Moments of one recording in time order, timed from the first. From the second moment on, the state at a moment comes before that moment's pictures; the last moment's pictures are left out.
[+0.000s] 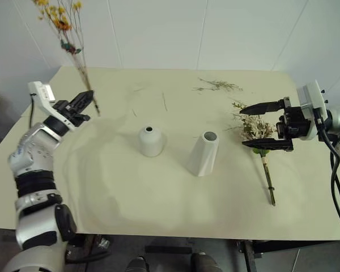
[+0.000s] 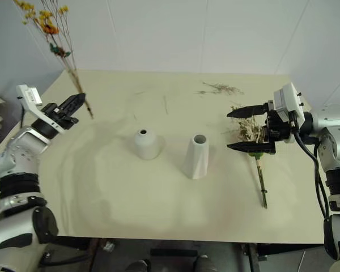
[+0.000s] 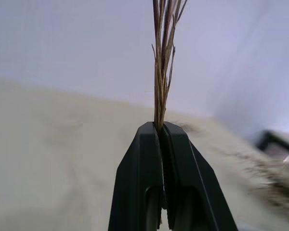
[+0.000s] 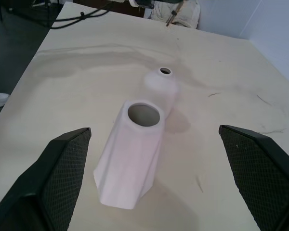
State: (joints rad) left arm -0.87 0.50 0.50 0.41 -0.62 0.49 -0.81; right arm -0.89 -0.97 0.06 0.38 0.62 0.09 1.54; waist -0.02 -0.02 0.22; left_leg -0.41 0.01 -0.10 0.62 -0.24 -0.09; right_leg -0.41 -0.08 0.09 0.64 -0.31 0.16
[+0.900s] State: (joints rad) left arm -0.86 0.35 0.29 0.58 -0.57 0.17 -1.00; right arm -0.75 -0.96 -0.08 0.19 0.61 0.20 1.51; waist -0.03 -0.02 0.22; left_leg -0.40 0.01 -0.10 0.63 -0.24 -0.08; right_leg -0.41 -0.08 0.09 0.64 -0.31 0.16
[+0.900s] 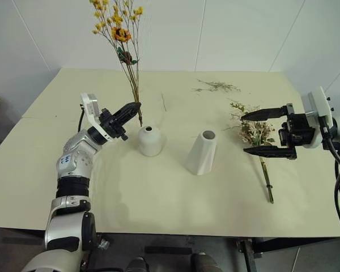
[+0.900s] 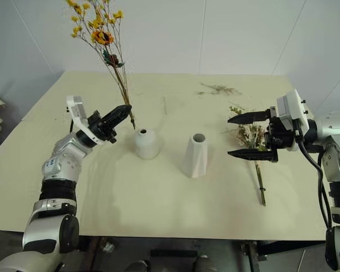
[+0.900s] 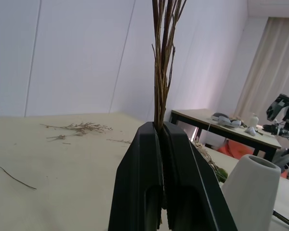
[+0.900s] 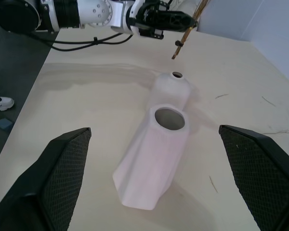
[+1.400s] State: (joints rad) left arm -0.88 0.29 0.29 0.70 -0.55 0.05 -1.00; right arm -0.70 -0.95 -0.12 0.12 0.61 0.26 1.48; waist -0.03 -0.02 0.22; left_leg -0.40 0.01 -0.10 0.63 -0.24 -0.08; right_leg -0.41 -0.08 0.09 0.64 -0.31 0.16
